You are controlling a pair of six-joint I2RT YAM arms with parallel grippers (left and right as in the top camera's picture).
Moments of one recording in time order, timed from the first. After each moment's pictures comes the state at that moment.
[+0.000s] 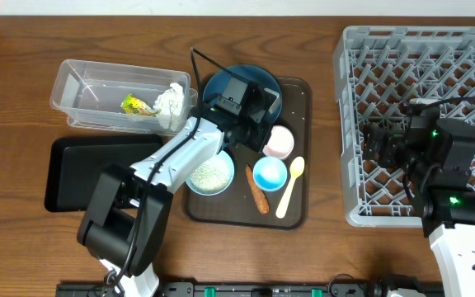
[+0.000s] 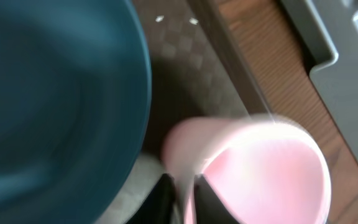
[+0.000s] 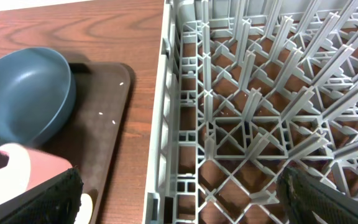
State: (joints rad) left arm -0.51 1.86 1.25 -0.44 0.36 -0.05; right arm -0.09 1.02 0.77 -0.40 -0.19 0.06
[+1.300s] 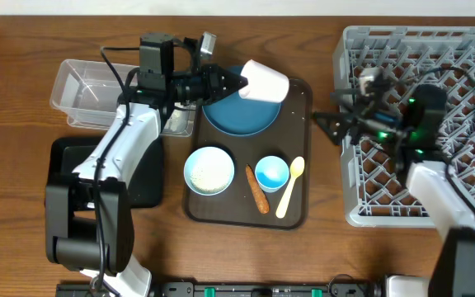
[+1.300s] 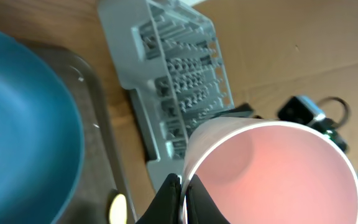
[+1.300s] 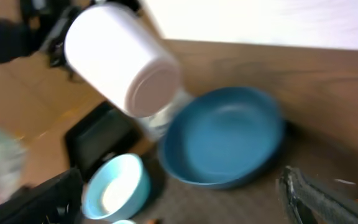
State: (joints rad) left arm -0.15 1.79 1.25 -0.08 1.07 -0.65; right arm -0.04 1.54 0.77 0.36 -1.13 0.17
